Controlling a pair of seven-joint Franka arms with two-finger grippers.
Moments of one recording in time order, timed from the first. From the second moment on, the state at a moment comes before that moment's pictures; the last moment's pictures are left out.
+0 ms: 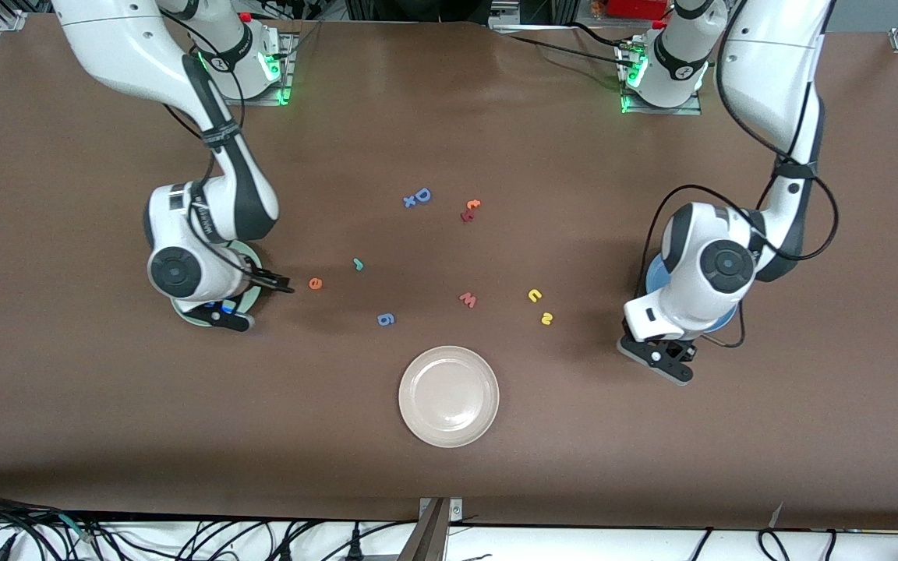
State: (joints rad) left arm -0.34 0.58 0.17 -1.74 -0.06 2.41 0.41; right arm 0.36 0.54 -0.09 -1.80 0.06 2.04 0.57
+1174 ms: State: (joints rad) left arm -0.19 0.48 0.17 -1.95 -0.06 2.30 0.54; right arm 0.41 0.63 -0.03 -1.83 0.06 2.31 0.81
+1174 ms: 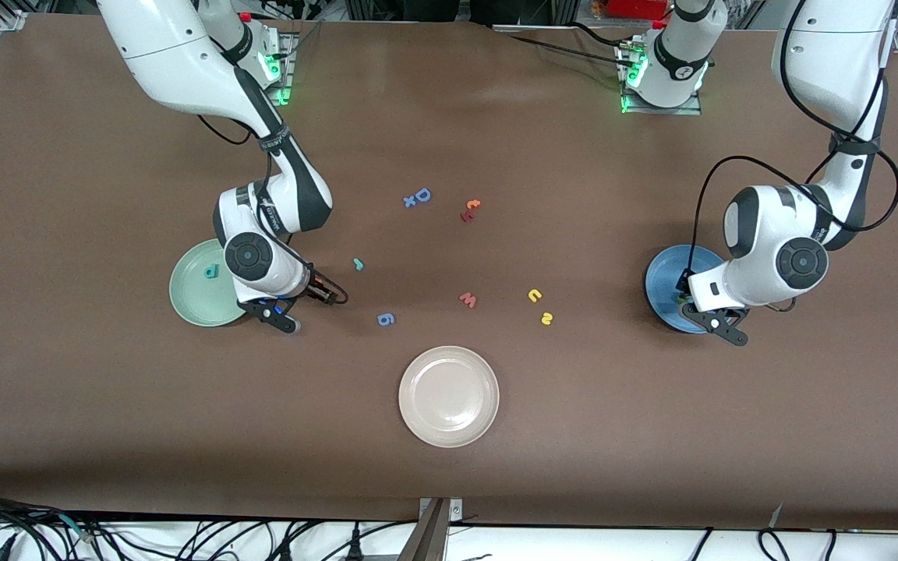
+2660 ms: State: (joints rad) left arm -0.53 0.63 0.14 -1.78 -0.15 2.53 0.00; right arm 0.41 0.62 -0.02 -1.83 0.06 2.31 0.83
